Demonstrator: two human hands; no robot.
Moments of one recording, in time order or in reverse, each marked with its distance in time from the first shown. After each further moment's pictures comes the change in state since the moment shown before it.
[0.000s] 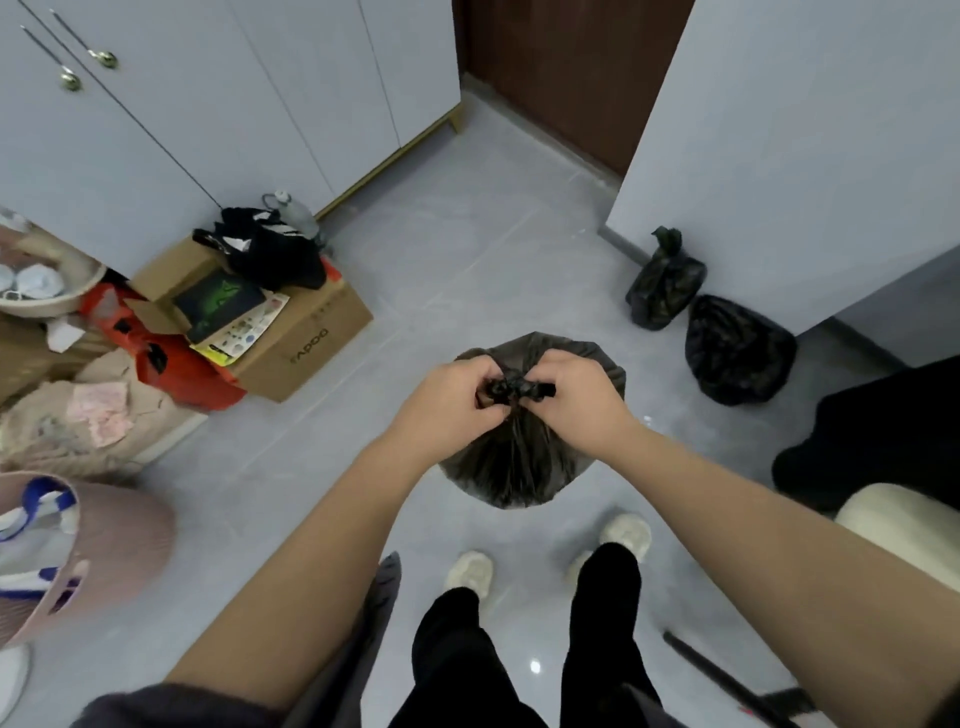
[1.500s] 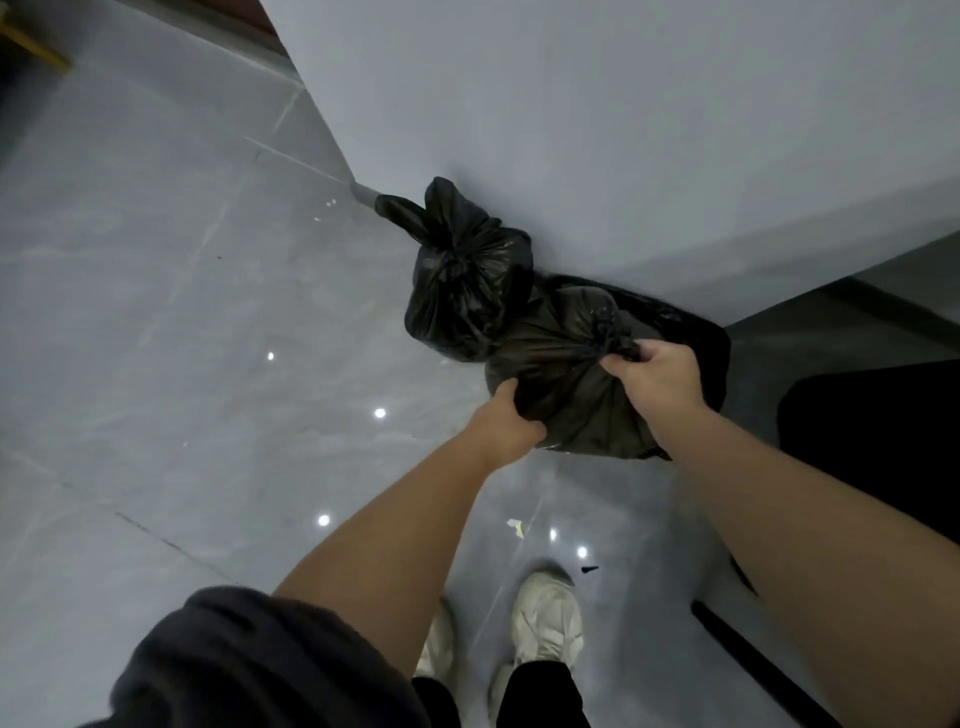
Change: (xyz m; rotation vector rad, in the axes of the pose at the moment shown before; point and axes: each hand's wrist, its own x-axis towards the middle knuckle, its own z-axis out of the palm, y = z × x) left_hand 0.603 0.021 0.562 -0.263 -0.561 -0.468; right_hand 0.171 0.758 -0.050 0.533 0.490 1.064
